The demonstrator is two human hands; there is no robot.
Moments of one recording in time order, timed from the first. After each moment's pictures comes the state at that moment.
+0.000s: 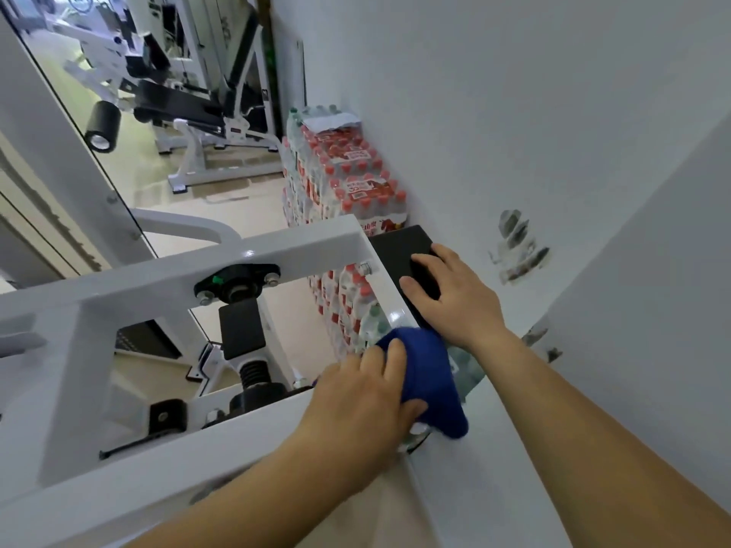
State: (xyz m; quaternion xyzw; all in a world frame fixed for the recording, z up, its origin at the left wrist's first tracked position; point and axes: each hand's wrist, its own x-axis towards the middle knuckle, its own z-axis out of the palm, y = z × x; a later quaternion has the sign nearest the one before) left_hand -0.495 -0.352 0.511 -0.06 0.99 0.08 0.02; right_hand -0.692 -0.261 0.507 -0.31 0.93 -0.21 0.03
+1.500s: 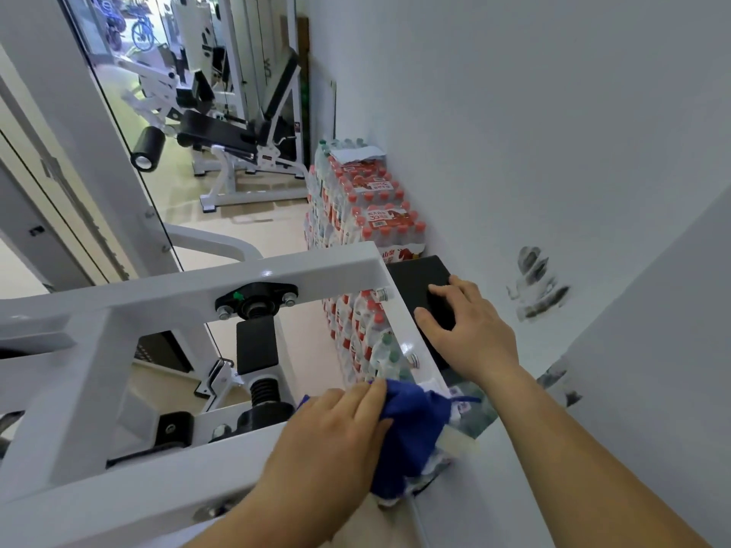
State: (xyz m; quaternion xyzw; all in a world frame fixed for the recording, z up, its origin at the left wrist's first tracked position) left_hand -0.465 -0.371 0.498 -0.08 0.98 0.14 -0.07; right_hand -0.691 -0.263 0.507 -0.29 0.94 -0.20 0.03
